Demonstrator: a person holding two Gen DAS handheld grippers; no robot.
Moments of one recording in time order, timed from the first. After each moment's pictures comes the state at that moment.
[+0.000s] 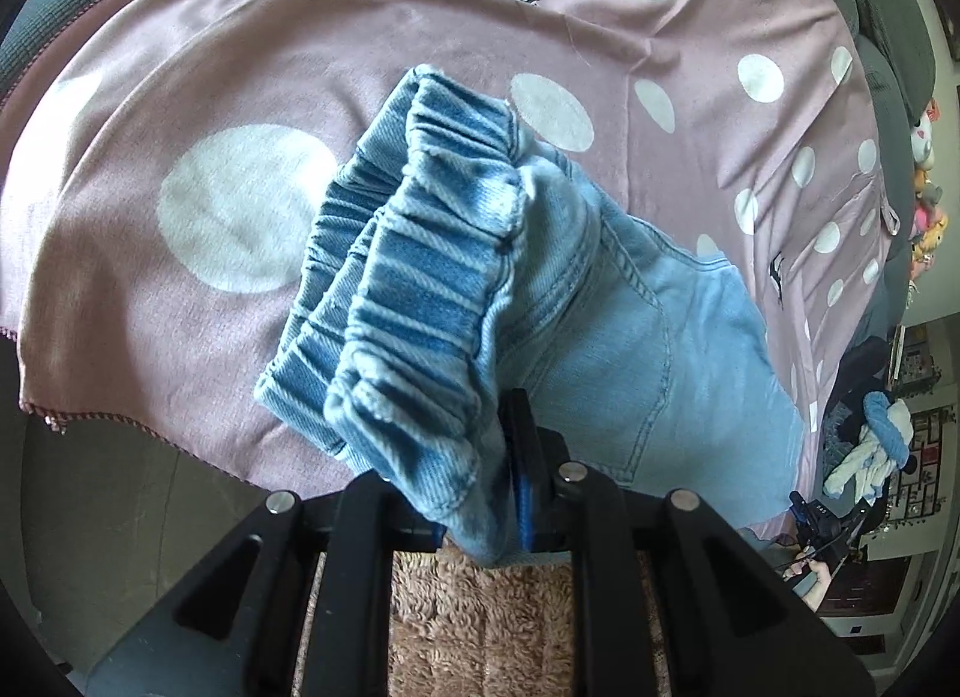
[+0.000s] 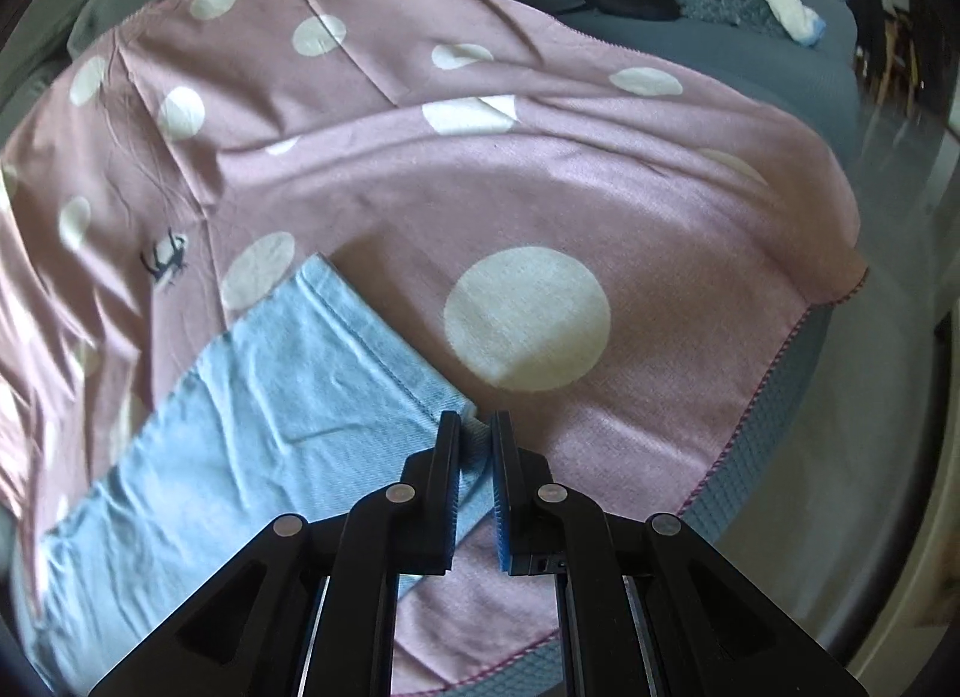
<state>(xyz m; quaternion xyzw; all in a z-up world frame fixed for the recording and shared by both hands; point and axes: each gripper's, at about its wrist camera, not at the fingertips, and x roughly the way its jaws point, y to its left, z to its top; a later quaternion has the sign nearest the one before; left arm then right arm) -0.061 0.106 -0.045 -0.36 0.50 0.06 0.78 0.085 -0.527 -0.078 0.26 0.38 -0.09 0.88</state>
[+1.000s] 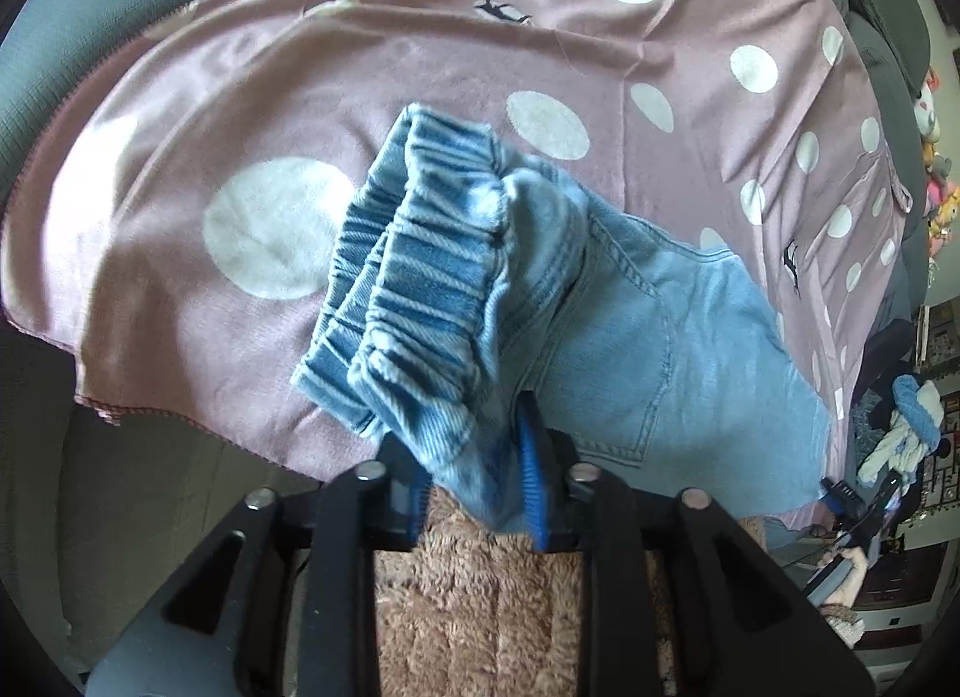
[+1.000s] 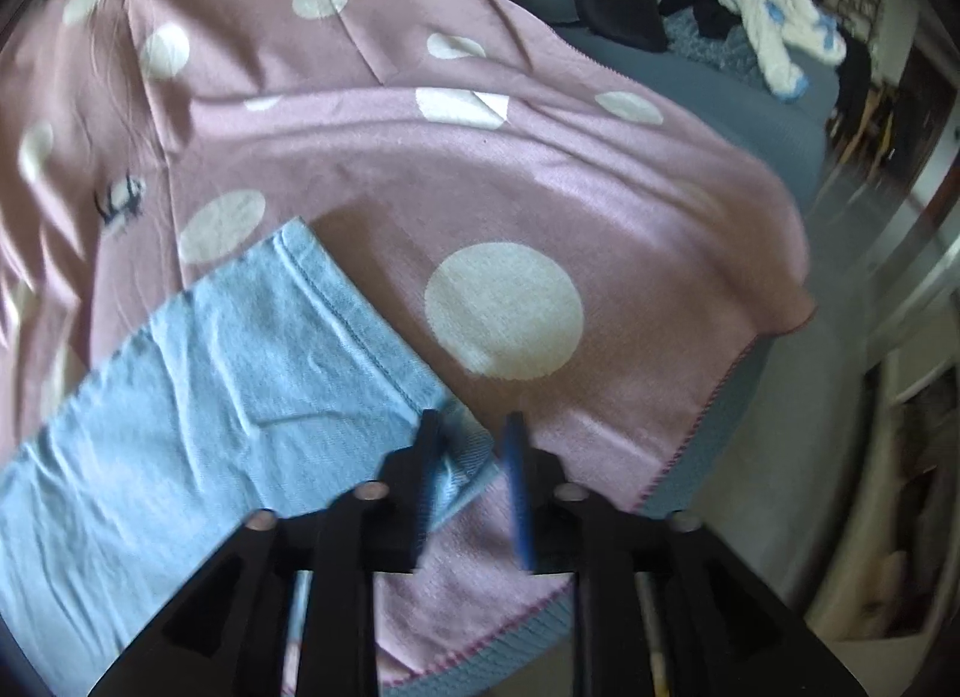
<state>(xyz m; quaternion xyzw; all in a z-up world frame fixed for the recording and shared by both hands) -0.072 0.102 -0.022 -0.31 0.50 0.09 0.80 0.096 -0.499 -0.061 0.14 0.42 -0.16 0.88</state>
